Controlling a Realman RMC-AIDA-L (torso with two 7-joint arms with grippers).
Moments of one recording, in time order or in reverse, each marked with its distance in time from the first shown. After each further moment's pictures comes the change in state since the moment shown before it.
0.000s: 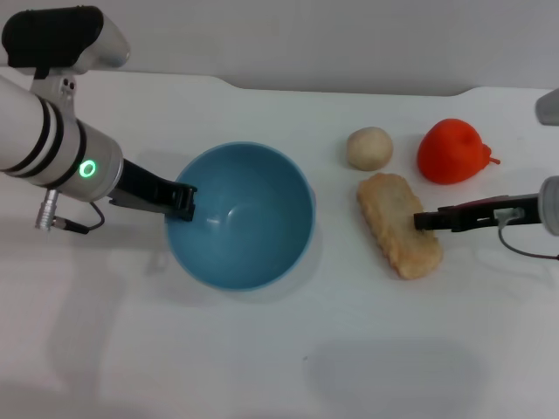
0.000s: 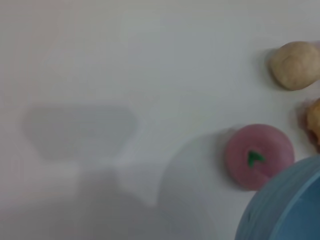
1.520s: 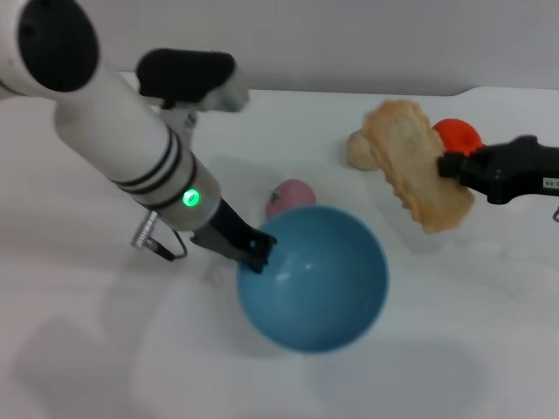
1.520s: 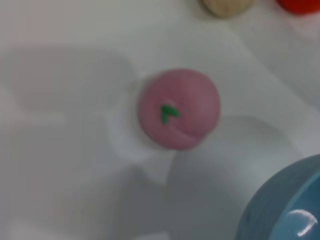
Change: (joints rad) left arm -0.226 -0.009 0.204 -0.292 -0.088 0.041 -0.054; right arm -0.234 0.001 -0.056 -0.414 0.355 -0.358 -0.330
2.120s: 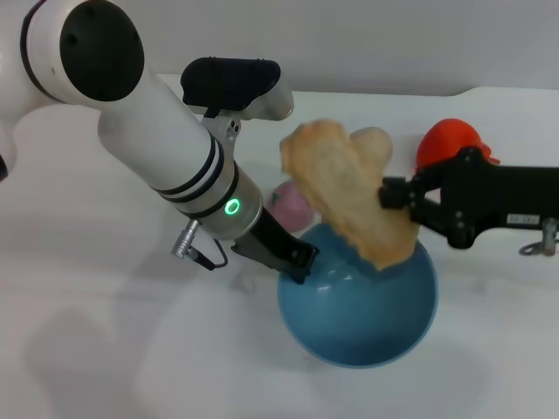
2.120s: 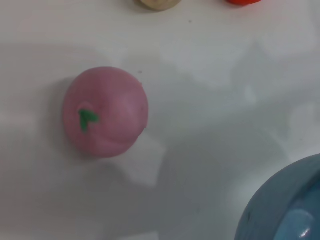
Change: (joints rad) left arm -0.043 -0.003 0.104 -0.023 -0.110 0.056 -0.035; right arm -0.016 0.006 -0.123 0.033 0.202 -0.177 -0.321
